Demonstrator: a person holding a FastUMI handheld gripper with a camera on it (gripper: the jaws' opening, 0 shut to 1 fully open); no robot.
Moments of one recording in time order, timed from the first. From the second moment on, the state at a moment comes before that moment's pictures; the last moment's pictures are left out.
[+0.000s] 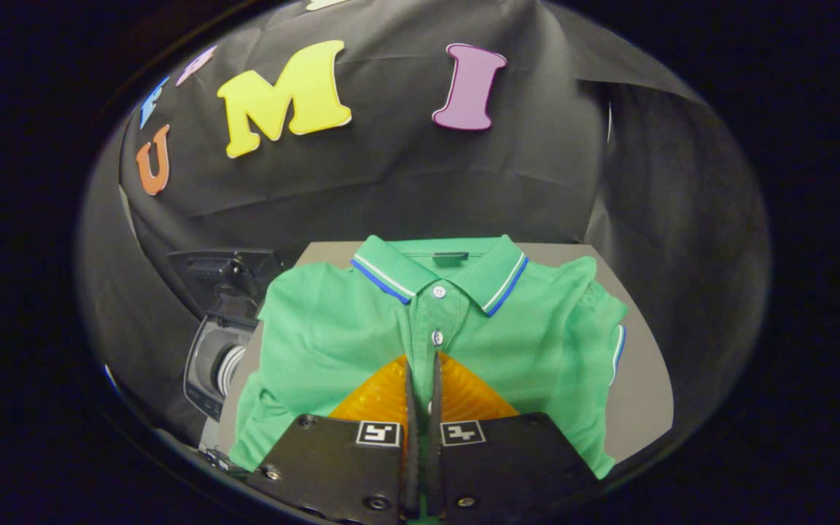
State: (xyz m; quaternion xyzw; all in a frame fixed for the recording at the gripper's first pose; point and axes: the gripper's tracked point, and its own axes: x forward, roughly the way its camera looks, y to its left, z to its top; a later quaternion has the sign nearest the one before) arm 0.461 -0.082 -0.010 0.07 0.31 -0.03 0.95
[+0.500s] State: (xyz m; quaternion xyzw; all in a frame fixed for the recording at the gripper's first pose) arm 0.440 -0.073 0.019 0.10 0.24 0.00 0.96
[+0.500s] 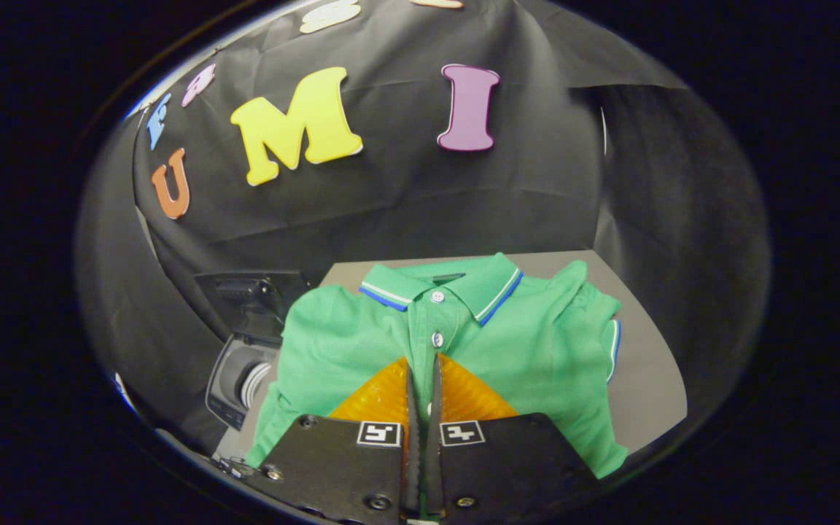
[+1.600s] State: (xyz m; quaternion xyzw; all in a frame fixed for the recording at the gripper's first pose) arm 0.444 0.153 0.203 0.09 0.11 0.09 0.99
